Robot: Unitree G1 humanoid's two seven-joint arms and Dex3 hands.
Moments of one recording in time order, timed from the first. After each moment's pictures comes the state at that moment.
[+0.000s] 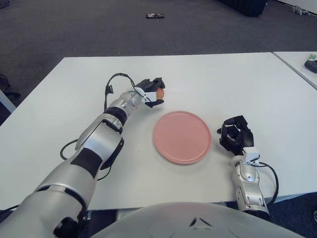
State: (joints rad) left arm -0.95 0.16 -0.49 1.32 0.60 -0.37 0.00; right arm 0.21 0.01 -0.11 0.10 -0.07 -0.32 -0.17
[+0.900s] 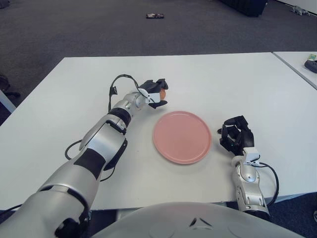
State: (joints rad) left arm -0.95 0.13 -0.49 1.32 0.60 -0.35 0.00; right arm 0.21 0.01 -0.11 0.10 -0.07 -0.32 -0.18
